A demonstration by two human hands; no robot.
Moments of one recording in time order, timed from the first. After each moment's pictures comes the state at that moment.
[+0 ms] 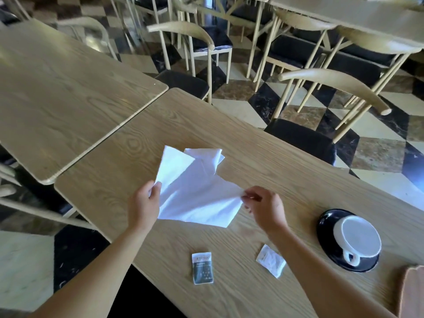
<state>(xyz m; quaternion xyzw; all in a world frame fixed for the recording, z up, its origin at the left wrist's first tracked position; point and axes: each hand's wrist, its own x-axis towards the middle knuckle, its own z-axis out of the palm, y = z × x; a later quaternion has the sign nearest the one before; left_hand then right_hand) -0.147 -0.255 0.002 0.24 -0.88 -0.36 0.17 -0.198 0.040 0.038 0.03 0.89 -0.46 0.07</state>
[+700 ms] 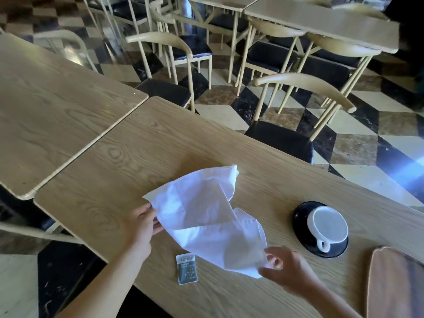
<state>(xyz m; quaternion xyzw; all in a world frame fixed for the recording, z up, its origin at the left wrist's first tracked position) -0.122 -0.203 -0.002 0.39 -0.60 -0.70 0.05 -0.087 0.168 0.029 -0.04 0.92 -0.27 0.27</state>
